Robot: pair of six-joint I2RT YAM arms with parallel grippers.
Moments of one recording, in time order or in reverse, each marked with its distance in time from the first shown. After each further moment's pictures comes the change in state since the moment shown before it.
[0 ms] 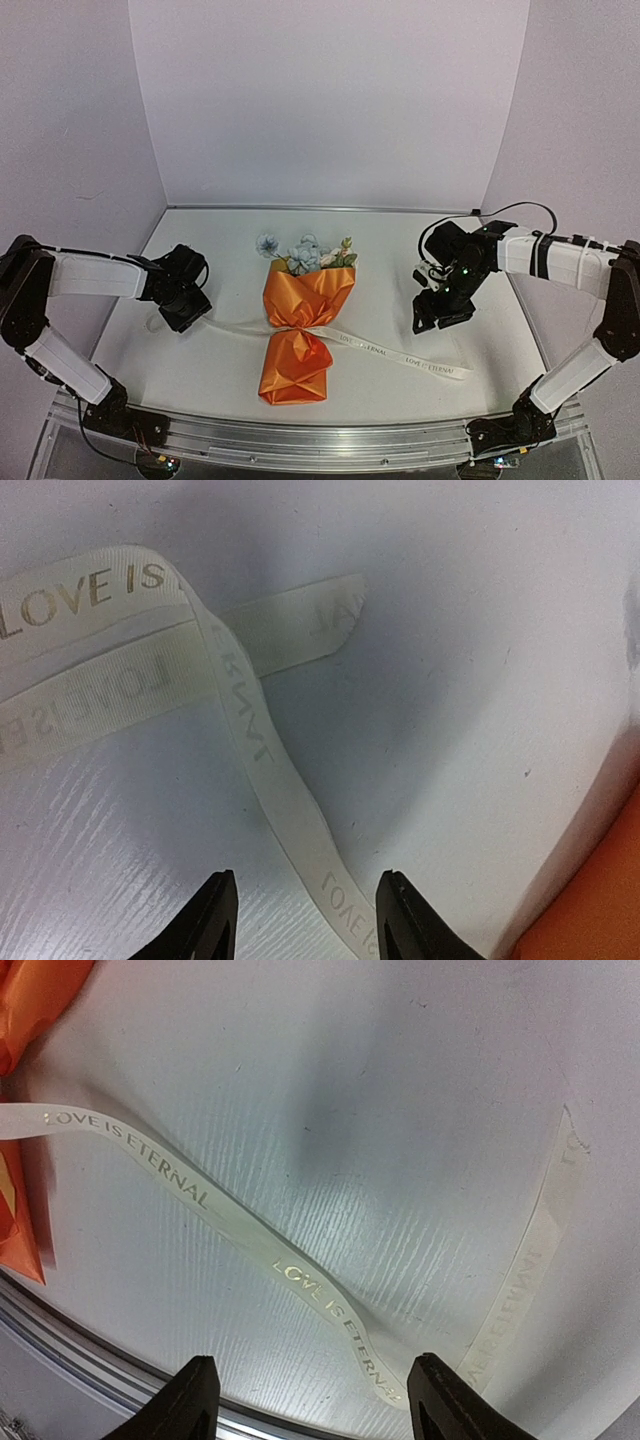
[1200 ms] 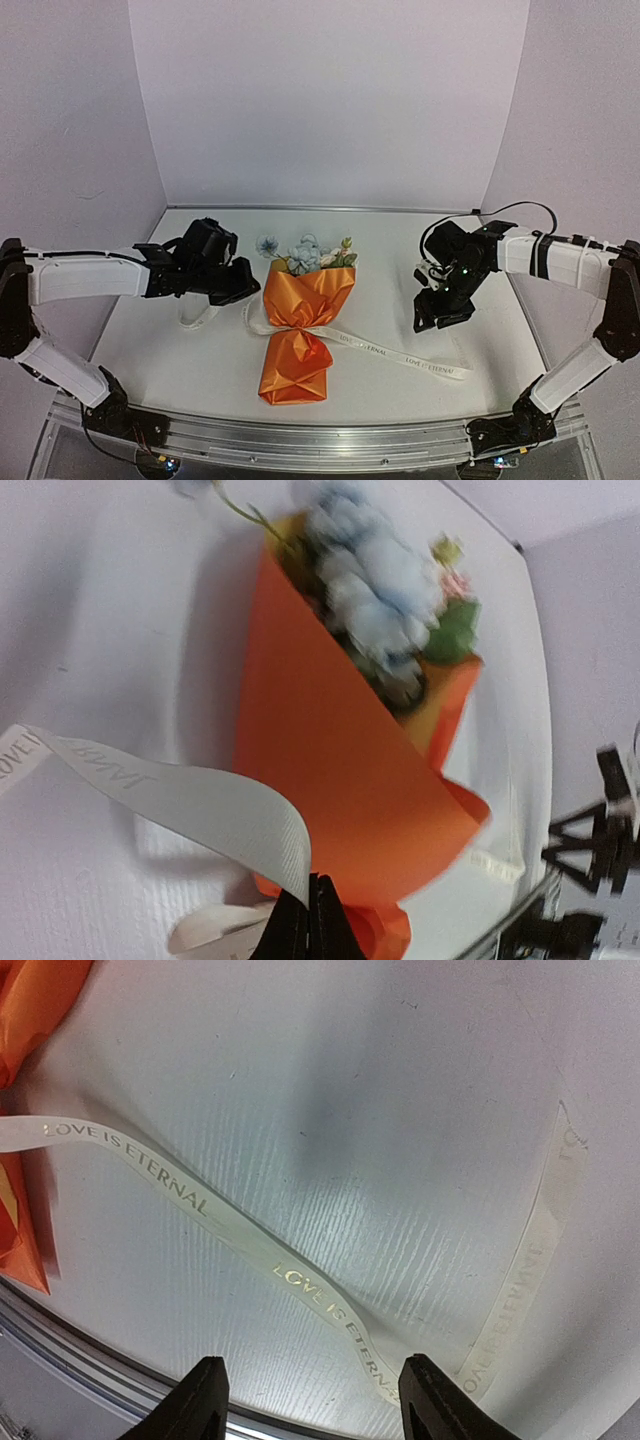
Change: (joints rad) left arm -0.235 -0.066 0.160 0.187 0.225 0.314; right arm 0.000 0.000 0.000 0.005 0.005 0.031
